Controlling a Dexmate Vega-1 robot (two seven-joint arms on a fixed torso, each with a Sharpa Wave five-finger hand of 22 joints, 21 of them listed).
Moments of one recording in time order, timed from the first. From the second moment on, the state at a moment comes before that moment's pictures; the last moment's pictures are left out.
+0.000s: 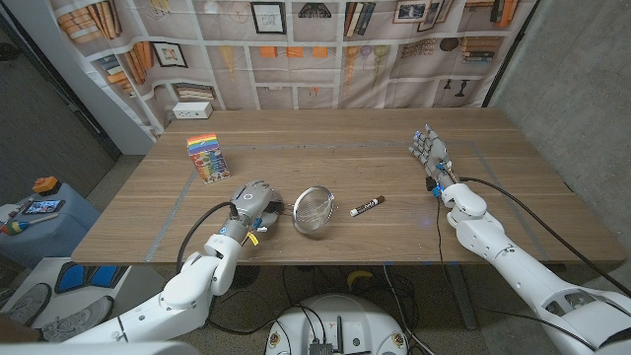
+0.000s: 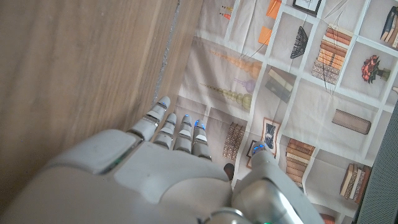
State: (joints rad) left arm 1.21 0.91 0.62 -2.03 0.90 0.56 0.32; left_hand 0.98 -0.07 0.42 -0.17 0.18 0.92 -0.14 0.26 0.17 0.83 -0.21 0.20 0.17 0.49 -0.05 0.18 0.17 0.30 -0.04 0.19 0.17; right arm -0.80 -0.46 -0.37 -1.14 0.63 0.36 0.01; right_hand 0.09 0.10 0.33 -0.05 0.20 0.17 -0.02 0.19 0.17 0.16 -0.01 0.19 0.19 0.04 -0.01 0.22 0.32 0.27 -0.01 0.19 0.16
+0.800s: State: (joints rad) left arm 1.20 0.90 0.64 -2.03 0.90 0.57 0.32; left_hand 0.99 -0.02 0.41 -0.16 0.18 0.92 -0.14 0.25 0.17 0.86 -0.21 0.20 0.17 0.51 -0.05 0.18 0.17 0.30 -0.04 0.19 0.17; right arm -0.79 -0.46 -0.37 -1.12 0.63 0.36 0.02; right_hand 0.09 0.10 0.33 -0.05 0.20 0.17 -0.02 0.19 0.17 0.16 -0.01 0.19 0.19 0.04 -0.01 0.22 0.32 0.27 -0.01 0.19 0.16
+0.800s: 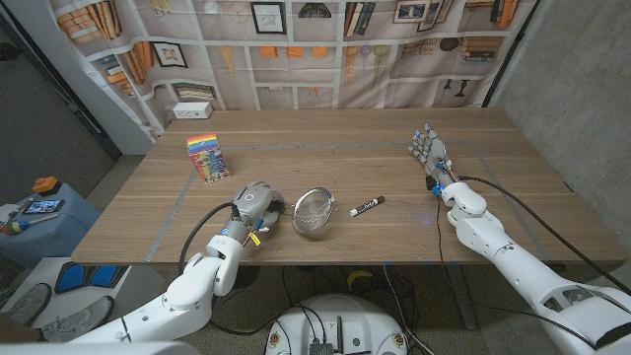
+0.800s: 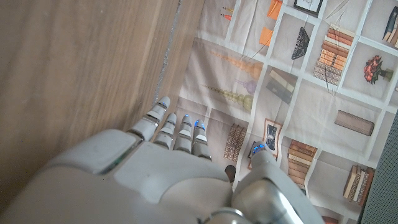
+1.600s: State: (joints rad) left arm 1.22 0.91 0.63 -2.06 0.92 0.60 0.31; left_hand 0.98 0.02 0.41 -0.16 0.18 0.92 -0.14 0.25 0.17 0.89 -0.22 0.20 0.17 0.52 -0.05 0.18 0.17 0.30 -0.04 0.19 0.17; right arm -0.80 -0.47 -0.37 -1.14 0.63 0.36 0.03; right_hand 0.08 0.11 0.33 -0.05 0.20 0.17 -0.02 0.19 0.17 0.17 0.00 0.19 0.19 0.04 -0.01 0.22 0.32 0.27 -0.01 0.19 0.16
